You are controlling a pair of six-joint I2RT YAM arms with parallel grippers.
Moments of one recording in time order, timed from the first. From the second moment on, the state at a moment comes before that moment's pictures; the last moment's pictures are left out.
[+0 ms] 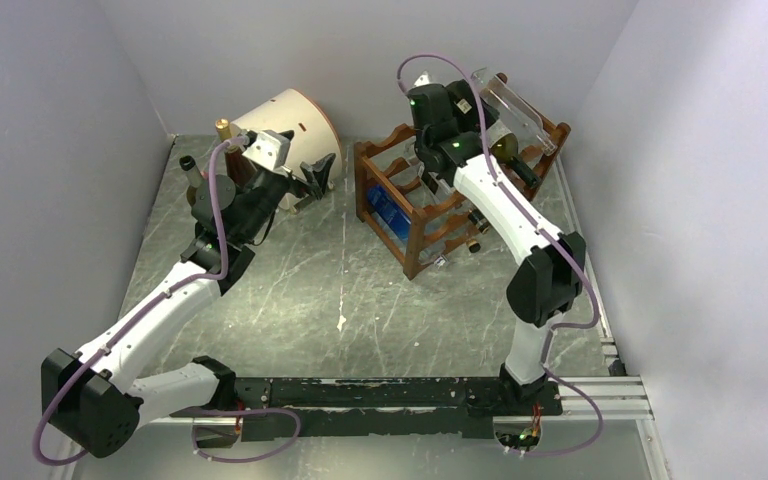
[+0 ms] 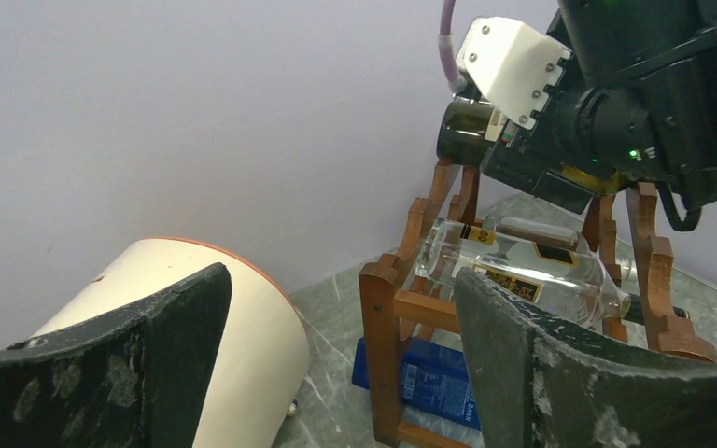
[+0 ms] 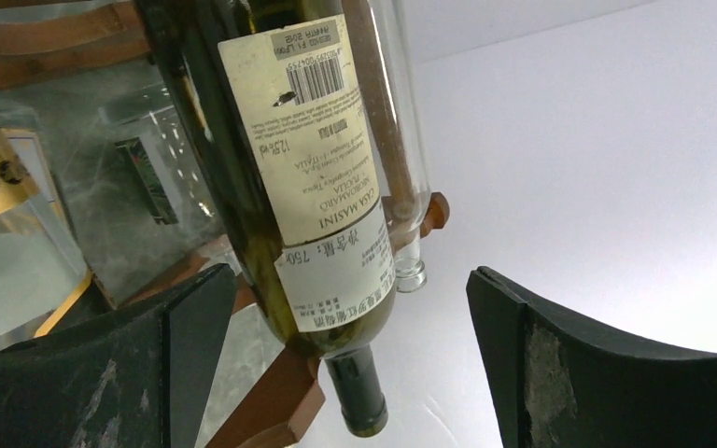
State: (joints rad) left arm -0.52 1.10 0.92 0.46 0.05 0.05; right arm 0.51 1.84 1.85 -0.51 0.94 -0.66
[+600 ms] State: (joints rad) left arm -0.52 1.10 0.92 0.46 0.05 0.05; right arm 0.41 1.97 1.87 -0.47 0.93 -0.72
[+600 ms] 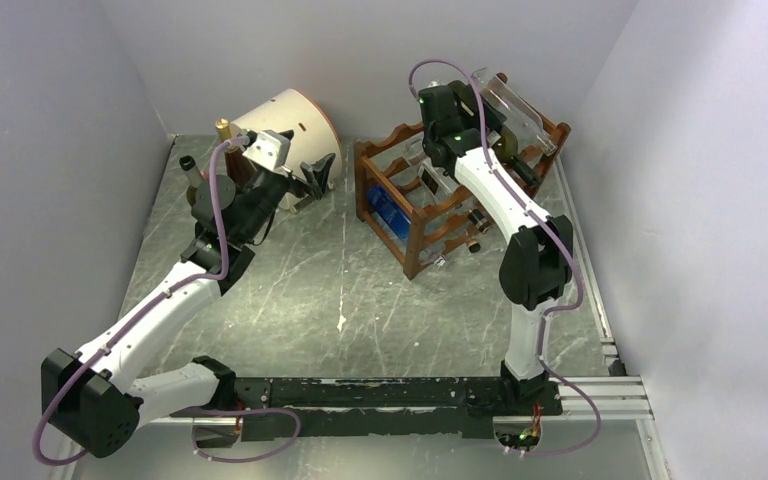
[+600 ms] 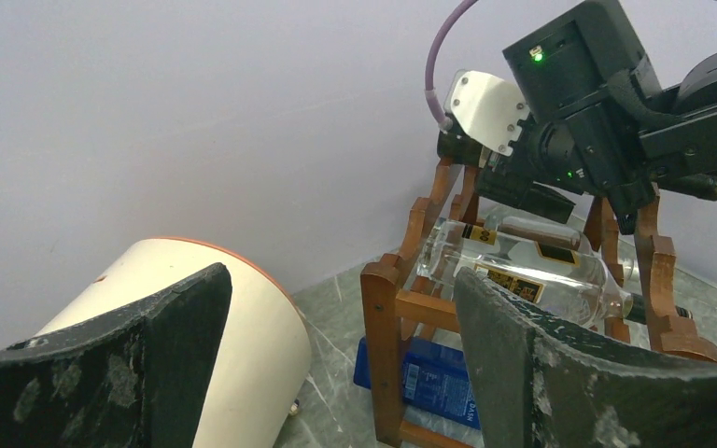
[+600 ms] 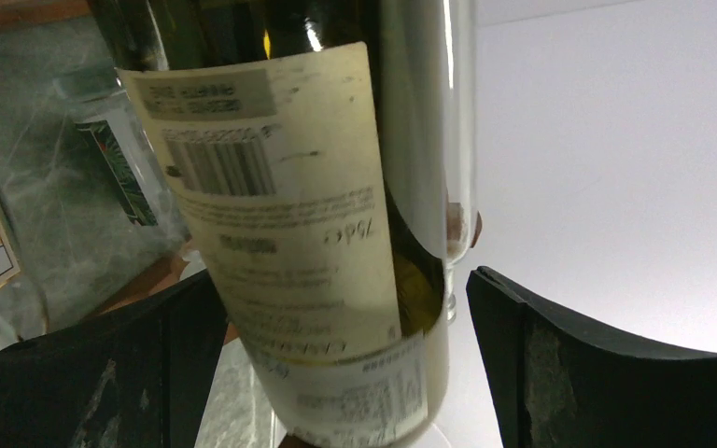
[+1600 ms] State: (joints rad) left arm -0.52 1.11 0.92 0.46 0.05 0.05; right arm 0.44 1.93 1.90 -0.53 0.83 -0.68
